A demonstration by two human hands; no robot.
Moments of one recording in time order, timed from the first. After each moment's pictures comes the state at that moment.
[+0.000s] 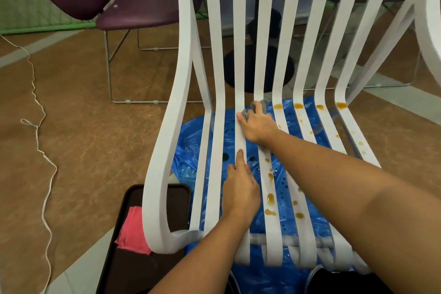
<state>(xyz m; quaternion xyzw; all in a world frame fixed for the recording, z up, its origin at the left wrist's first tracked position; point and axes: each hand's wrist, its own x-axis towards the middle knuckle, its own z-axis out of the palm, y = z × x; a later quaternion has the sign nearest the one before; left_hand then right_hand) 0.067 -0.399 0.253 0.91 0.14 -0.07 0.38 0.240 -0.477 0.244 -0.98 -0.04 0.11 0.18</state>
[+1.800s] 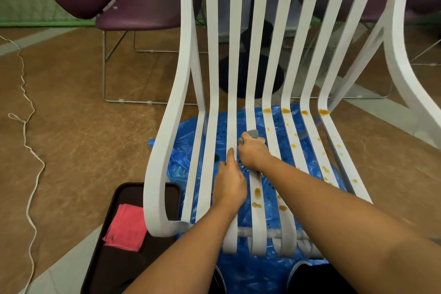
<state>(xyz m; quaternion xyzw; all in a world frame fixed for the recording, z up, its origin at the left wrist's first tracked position) 0.064 -0.393 0.259 0.91 0.12 -0.08 0.40 0.166 -0.477 0.250 -0.97 -0.02 0.19 0.12</state>
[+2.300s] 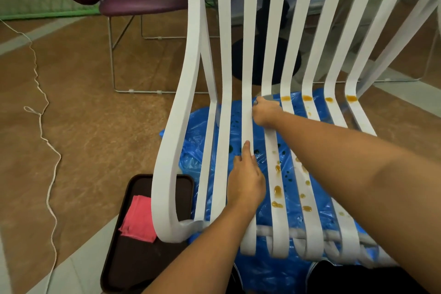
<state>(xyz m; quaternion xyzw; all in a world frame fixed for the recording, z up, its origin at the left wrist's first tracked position) 0.069 -0.391 0.250 0.91 0.13 -0.07 0.39 0.262 -0.472 0.261 -0.97 -0.08 0.22 0.06</state>
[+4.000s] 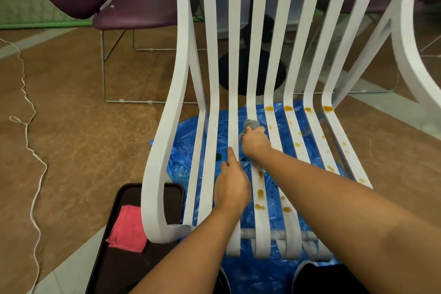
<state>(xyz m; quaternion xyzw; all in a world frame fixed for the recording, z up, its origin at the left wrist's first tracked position) 0.068 -0.396 0.264 0.93 0.15 -0.10 0.33 0.186 -0.457 0.271 -0.87 0.28 0.17 0.38</state>
